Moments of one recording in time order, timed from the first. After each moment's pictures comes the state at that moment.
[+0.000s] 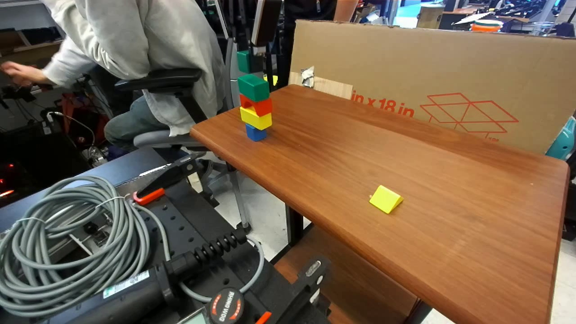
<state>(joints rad) 0.18 0.20 0.10 -2.24 -0.04 2.34 0.37</state>
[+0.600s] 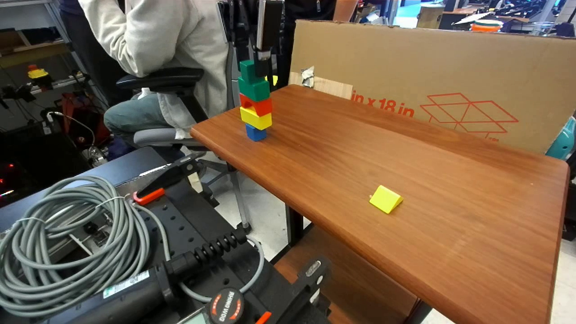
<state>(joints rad) 0.19 0.22 0.10 -2.24 -0.08 2.38 0.41</state>
